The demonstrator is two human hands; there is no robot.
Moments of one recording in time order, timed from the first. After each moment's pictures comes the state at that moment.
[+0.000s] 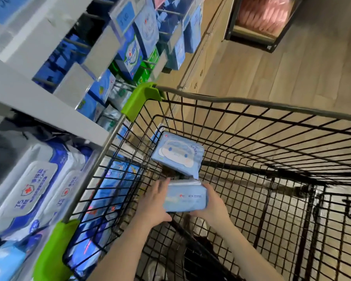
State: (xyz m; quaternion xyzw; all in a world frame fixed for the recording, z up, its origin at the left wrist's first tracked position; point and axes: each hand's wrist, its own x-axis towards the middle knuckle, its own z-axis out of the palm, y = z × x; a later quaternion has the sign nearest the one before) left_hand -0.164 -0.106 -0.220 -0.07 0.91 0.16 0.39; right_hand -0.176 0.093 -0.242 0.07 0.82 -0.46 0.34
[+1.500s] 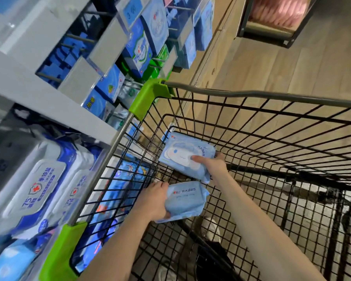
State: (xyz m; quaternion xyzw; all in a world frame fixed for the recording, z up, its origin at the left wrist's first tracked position) left_hand -0.181 -0.132 -0.216 -0.01 0.92 0.06 0.39; right_hand -0.290 0.038 -0.265 0.35 0.63 -0.62 0.32
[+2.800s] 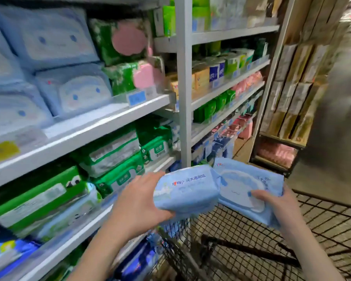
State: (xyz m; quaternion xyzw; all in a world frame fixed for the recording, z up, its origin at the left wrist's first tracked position) left_hand 0.051 -0.148 0.218 -0.07 0.98 0.16 -0.11; right_hand -0.104 0.126 0.138 0.02 0.68 -0.73 0.08
